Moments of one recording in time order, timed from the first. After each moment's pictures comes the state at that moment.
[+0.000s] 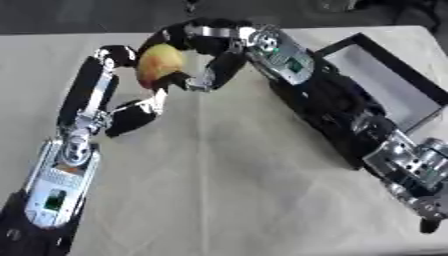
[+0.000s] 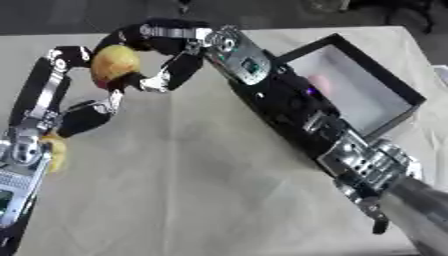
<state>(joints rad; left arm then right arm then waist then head) -0.69 0.02 -0.37 -1.47 -0.61 -0.02 0.03 -0.91 -0.42 0.38 -1.26 -0.23 -0.42 0.76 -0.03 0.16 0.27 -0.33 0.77</state>
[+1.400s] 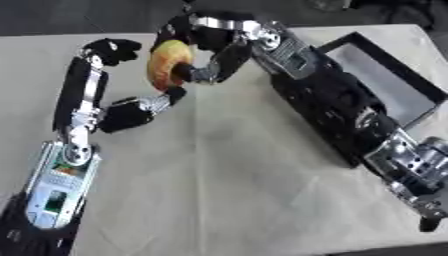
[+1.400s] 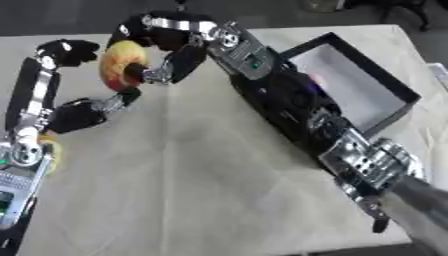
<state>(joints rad) -0.68 0.02 -0.37 -1.47 -0.60 0.07 0.15 -0.91 -0.45 0.35 -1.27 -0.32 -0.44 0.74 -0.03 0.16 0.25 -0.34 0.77</state>
